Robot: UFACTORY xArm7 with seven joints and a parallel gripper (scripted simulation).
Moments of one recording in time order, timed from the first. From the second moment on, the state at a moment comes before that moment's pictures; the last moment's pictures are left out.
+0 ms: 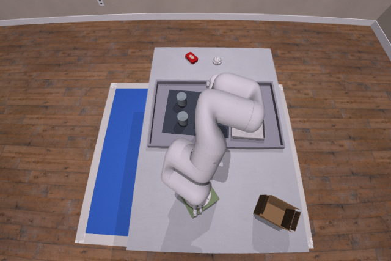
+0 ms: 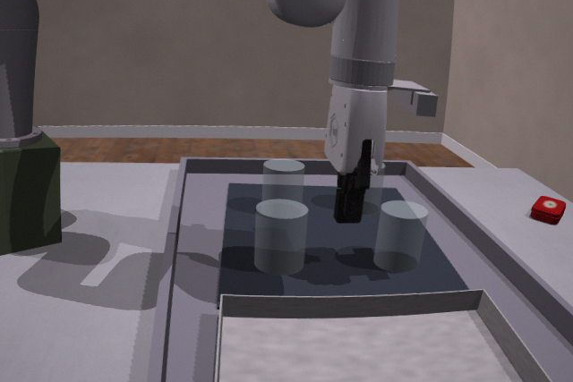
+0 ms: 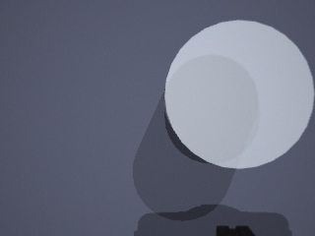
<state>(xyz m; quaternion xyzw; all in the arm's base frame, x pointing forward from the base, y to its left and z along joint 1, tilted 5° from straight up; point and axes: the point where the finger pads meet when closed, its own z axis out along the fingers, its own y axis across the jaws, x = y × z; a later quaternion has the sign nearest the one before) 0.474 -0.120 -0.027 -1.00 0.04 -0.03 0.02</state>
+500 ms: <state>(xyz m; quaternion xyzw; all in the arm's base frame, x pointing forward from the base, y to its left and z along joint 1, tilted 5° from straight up) 0.472 -0.116 0.046 -1.00 0.04 -0.04 0.02</state>
